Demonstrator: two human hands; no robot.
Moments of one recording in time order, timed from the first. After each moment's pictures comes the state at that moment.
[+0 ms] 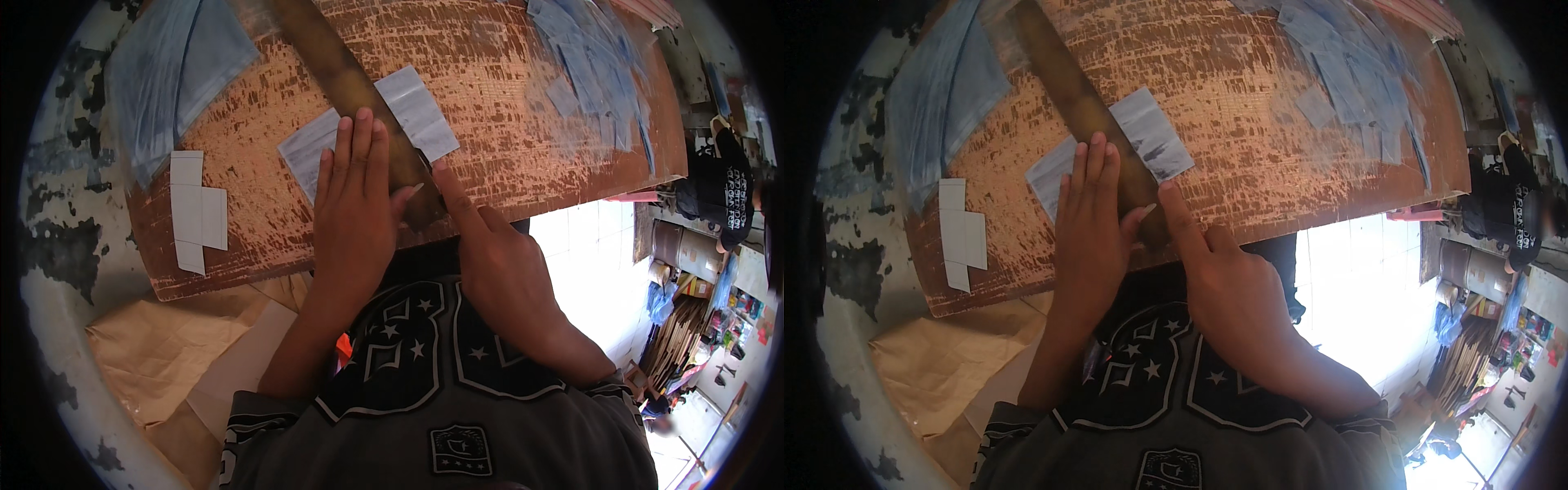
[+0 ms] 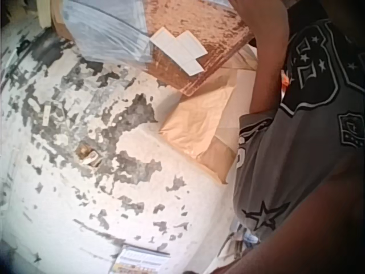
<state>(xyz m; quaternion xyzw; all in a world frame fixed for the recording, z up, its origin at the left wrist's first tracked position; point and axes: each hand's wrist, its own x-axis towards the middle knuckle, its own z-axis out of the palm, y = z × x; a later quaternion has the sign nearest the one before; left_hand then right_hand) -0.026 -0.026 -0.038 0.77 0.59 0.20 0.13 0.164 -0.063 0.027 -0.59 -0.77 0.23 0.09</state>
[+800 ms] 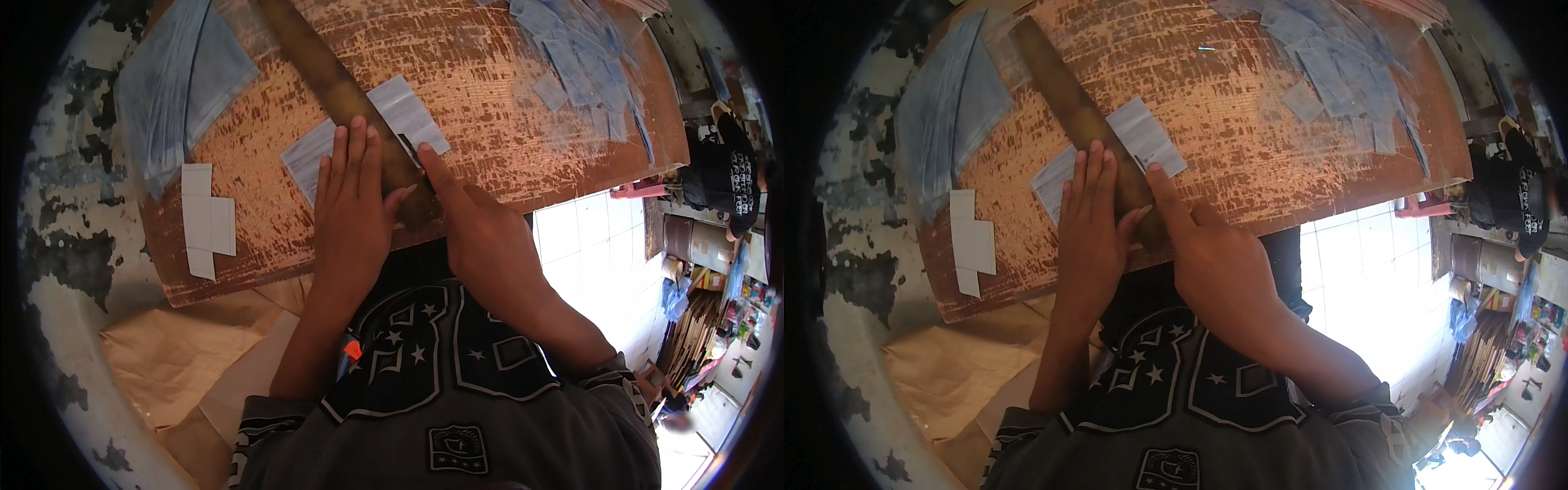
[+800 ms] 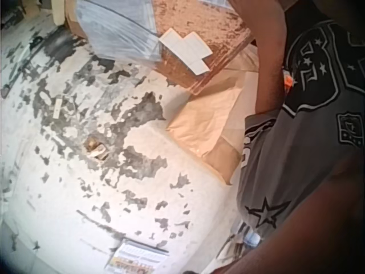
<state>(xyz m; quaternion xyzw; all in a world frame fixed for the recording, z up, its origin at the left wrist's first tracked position) -0.028 -0.022 -0.037 0.78 0.59 0.19 0.14 0.160 -0.048 0.010 -0.59 -0.76 0.22 0.18</state>
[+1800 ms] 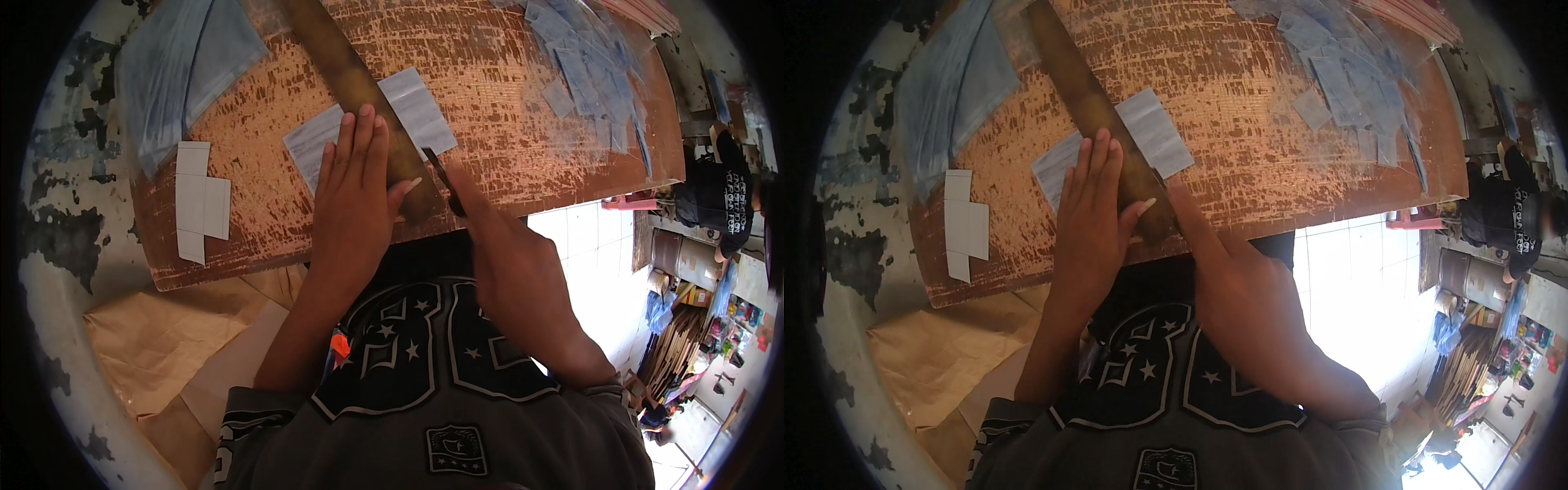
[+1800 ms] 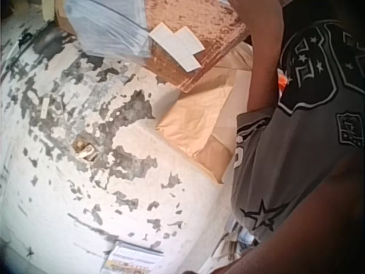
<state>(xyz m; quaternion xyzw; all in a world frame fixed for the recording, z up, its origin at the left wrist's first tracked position) -0.026 -0.022 -0.039 0.77 0.59 0.20 0.14 0.175 -0.065 0.044 -0.60 -0.75 0.26 0.13</state>
